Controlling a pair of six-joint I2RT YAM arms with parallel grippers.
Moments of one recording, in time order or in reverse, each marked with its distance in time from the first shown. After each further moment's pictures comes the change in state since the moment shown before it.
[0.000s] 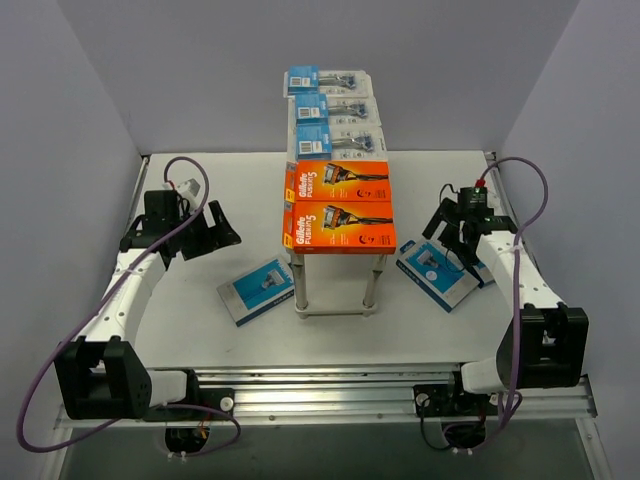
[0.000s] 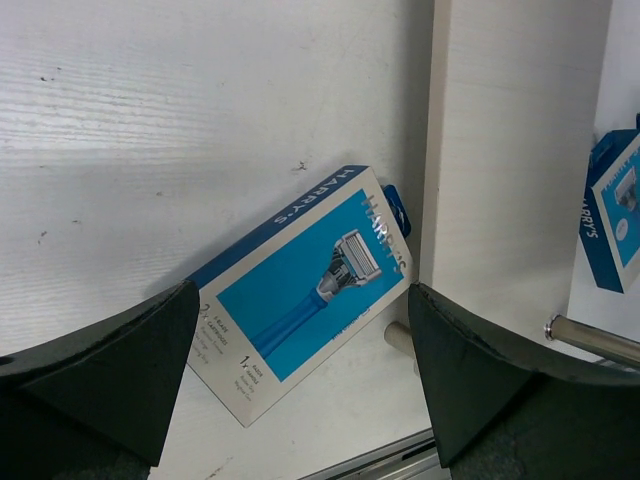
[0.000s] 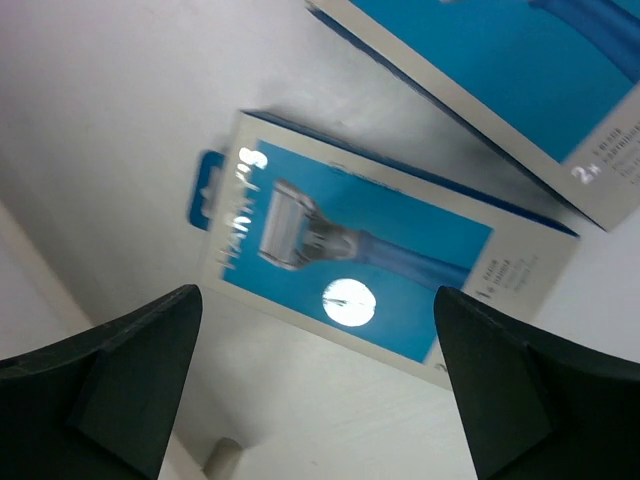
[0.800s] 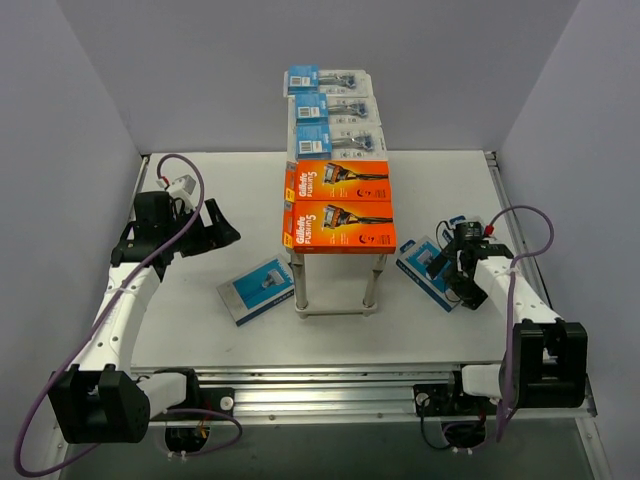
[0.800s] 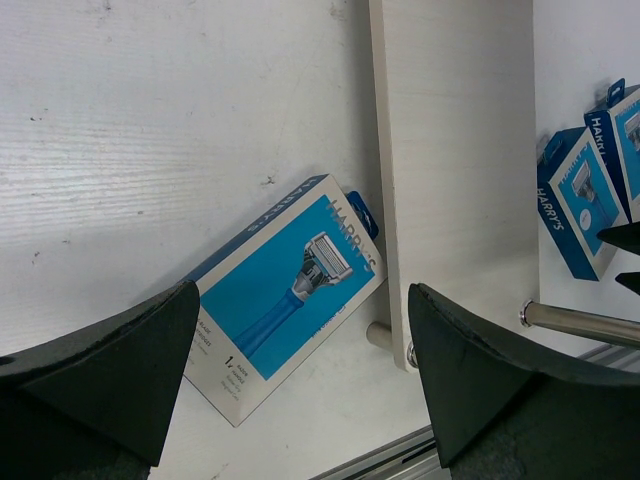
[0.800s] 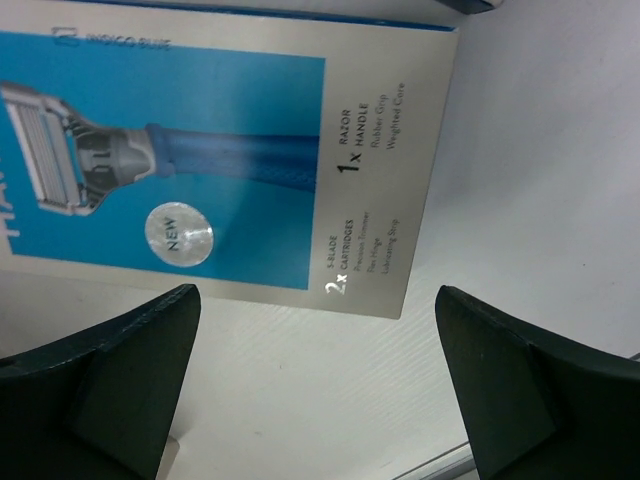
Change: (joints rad) left arm 0.000 -0.117 -0.018 0.021 0.045 0.011; right arm -0.003 -0.106 -0.257 -0.126 0.105 0.213
